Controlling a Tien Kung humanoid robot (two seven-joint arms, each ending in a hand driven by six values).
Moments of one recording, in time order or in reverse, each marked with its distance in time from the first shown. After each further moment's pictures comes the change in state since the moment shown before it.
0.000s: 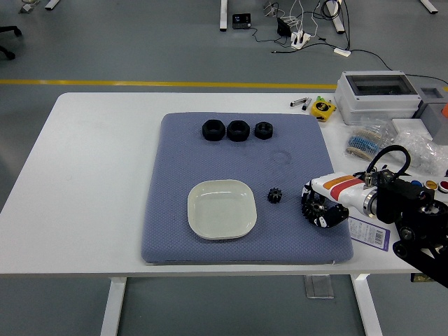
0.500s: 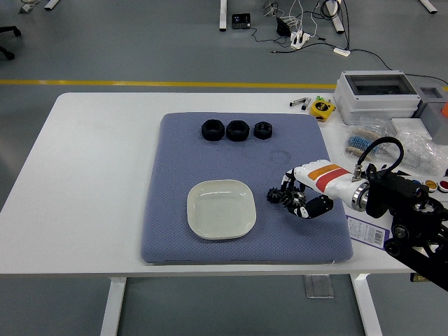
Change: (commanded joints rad) left arm 0.003 0.001 -0.004 0.000 0.000 -0.001 0.001; right arm -0.003 0.033 0.048 0.102 0.007 -0.066 0.015
